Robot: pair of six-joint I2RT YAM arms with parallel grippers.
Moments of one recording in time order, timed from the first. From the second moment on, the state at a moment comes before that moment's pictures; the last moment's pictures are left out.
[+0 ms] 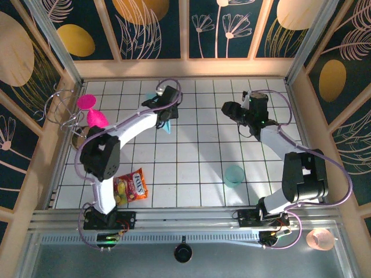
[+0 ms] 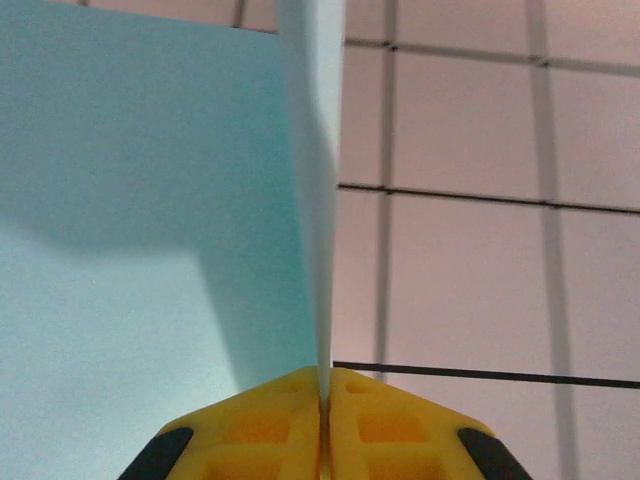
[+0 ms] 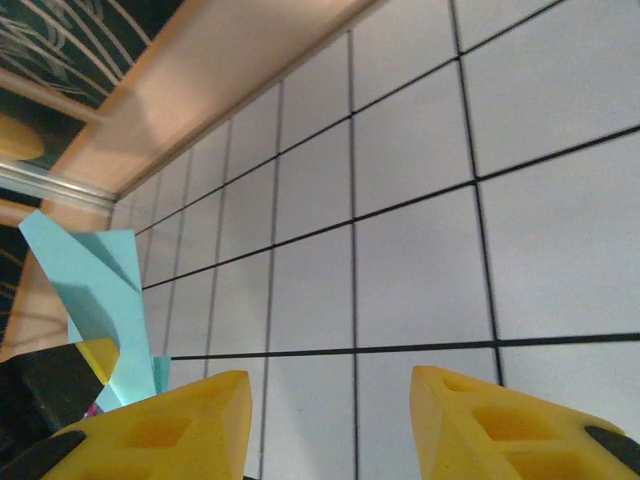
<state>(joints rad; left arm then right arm) -0.60 1.97 1.57 -0.59 -0.41 -0.59 0.17 1.50 0.92 0.04 -0.40 0.65</state>
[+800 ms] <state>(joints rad) -0.79 2.60 2.17 -1.14 -0.96 -0.63 0.11 1.50 0.84 0.02 -0.38 0.67</state>
